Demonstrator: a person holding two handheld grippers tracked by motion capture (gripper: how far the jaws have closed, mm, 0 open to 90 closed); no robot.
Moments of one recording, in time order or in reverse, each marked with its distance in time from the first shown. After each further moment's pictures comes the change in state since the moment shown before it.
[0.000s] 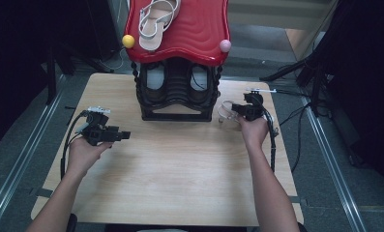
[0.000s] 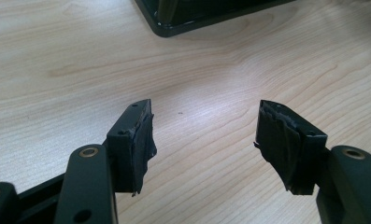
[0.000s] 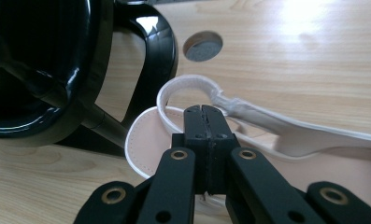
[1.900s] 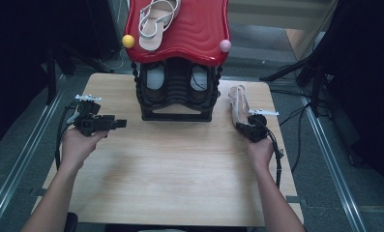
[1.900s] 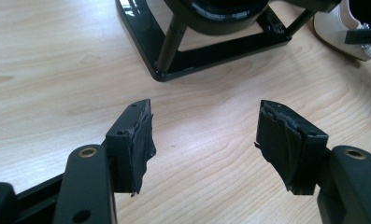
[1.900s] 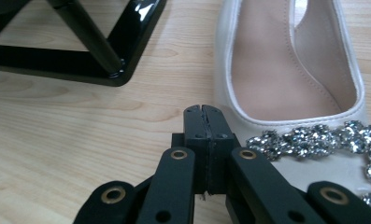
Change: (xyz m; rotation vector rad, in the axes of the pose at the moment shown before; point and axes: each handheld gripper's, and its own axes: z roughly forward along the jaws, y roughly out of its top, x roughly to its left) left arm -0.002 0.021 -0.029 -0.102 -0.031 -0.046; right arm -0.023 -0.064 -0.010 -0.004 -0.014 -0.094
